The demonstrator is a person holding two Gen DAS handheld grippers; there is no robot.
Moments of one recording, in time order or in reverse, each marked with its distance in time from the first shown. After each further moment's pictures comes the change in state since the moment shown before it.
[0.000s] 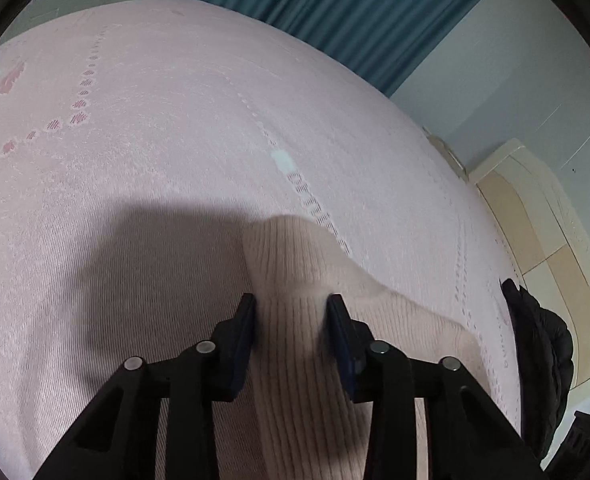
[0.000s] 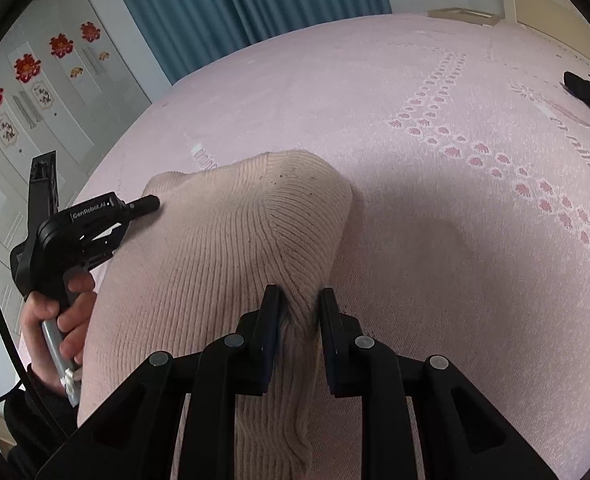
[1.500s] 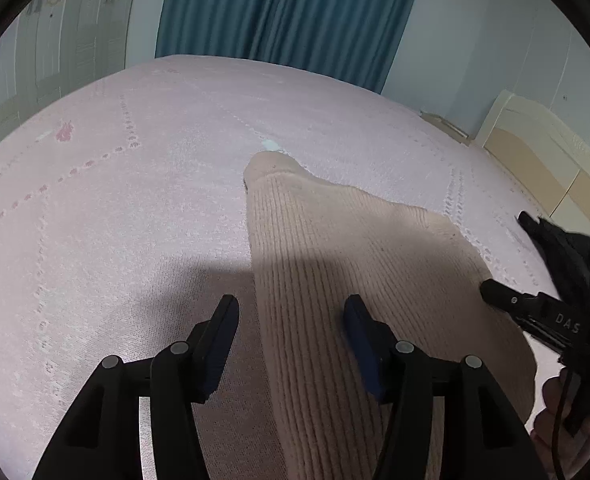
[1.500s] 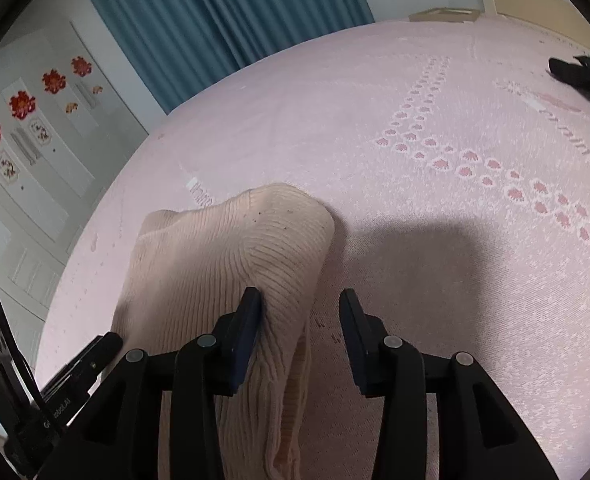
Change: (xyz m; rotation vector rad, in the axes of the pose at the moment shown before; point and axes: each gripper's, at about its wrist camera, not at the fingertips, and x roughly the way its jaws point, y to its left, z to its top) left arm -0.098 -0.040 -0.103 0.209 -0.094 0.155; right arm 0.003 -0.017 0.012 0.100 -0.067 0.035
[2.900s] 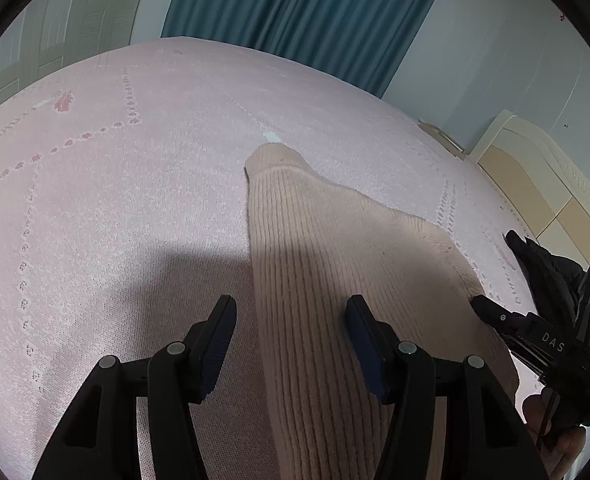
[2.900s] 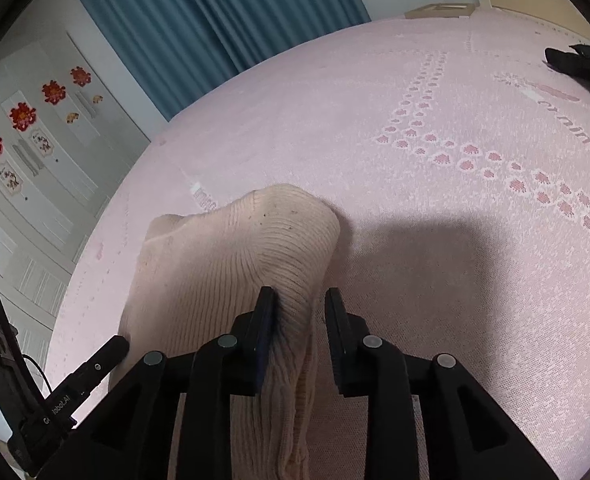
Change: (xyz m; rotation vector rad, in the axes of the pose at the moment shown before) left arm 0.007 0.006 0.000 -0.078 0.020 -0.057; right arm -0.005 0.002 -0.005 0.005 -0.020 0.014
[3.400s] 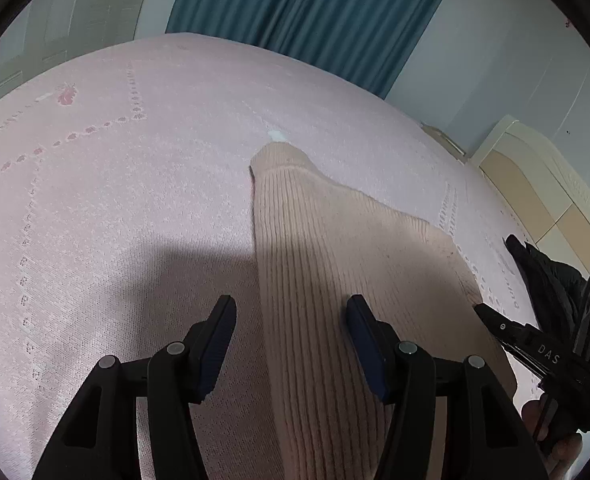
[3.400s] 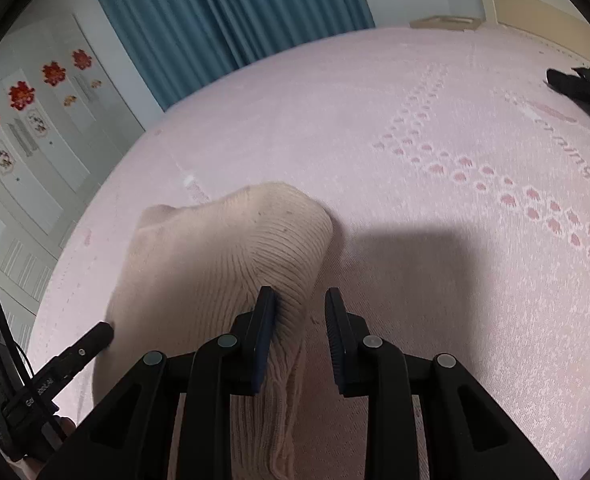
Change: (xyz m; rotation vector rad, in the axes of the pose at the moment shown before) left arm 0.002 0.003 0.002 -0.020 0.011 -0.003; right arm -0.001 0.003 0.000 -0.054 0.010 -0.050
